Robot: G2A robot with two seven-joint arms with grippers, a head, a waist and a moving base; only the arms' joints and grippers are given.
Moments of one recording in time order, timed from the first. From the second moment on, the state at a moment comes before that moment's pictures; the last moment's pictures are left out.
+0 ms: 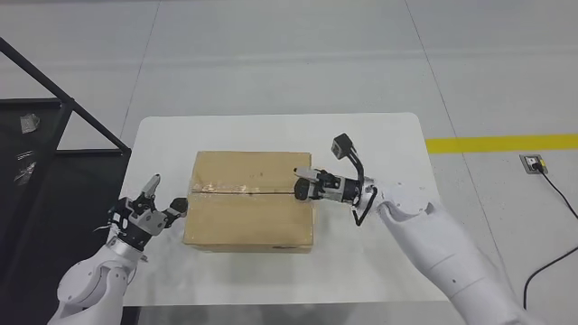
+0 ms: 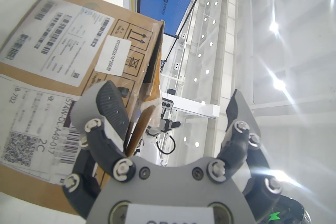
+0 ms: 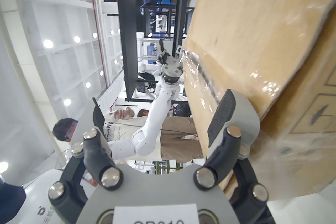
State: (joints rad) left arm 1.22 -1.16 -1.70 -1.33 -0.66 -0.05 -0.75; right arm -0.53 -1.29 0.84 -0.94 0.51 -0.36 0.93
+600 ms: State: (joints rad) left arm 1.22 -1.16 -1.65 -1.34 -0.67 -0.06 -0.76; right arm -0.45 -1.39 0.71 -0.86 0.47 -0.31 0.86
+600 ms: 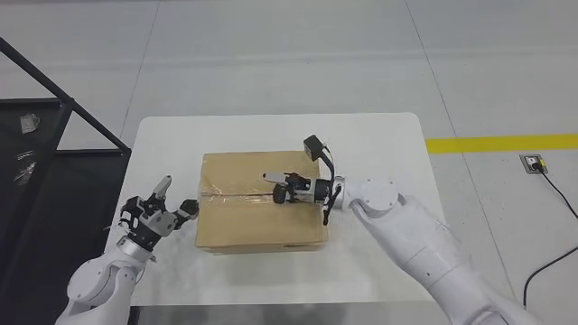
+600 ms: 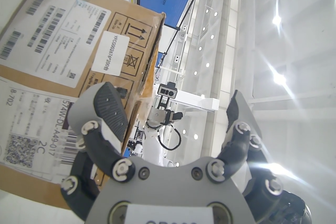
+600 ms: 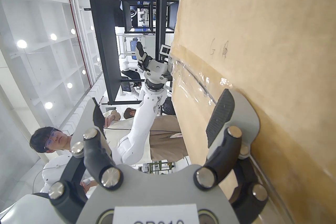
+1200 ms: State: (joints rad) left arm 1.22 -1.16 -1.60 -1.33 -0.69 -0.06 -0.77; right arm -0.36 -1.57 0.56 -0.69 0.50 -0.35 0.78
